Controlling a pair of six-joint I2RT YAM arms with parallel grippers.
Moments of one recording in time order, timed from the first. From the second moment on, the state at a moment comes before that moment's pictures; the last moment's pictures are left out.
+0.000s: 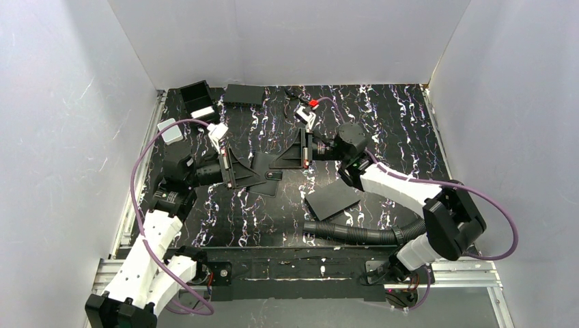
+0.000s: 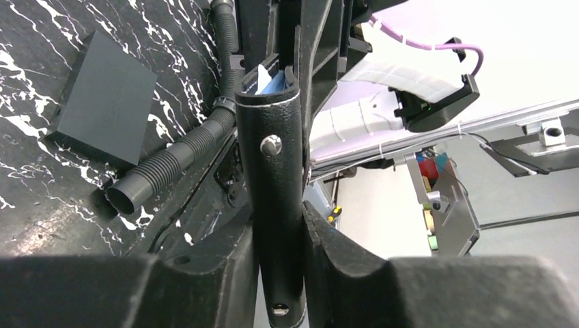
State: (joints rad) left arm -0.25 0.82 0.76 -0.11 1.05 -0.90; right arm 0.73 1.47 0.94 0.75 -0.90 1.24
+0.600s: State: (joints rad) left arm -0.26 0.77 0.90 -0.66 0.48 -0.57; right arm 0.81 1.48 1.16 -0.20 -0.33 0.81
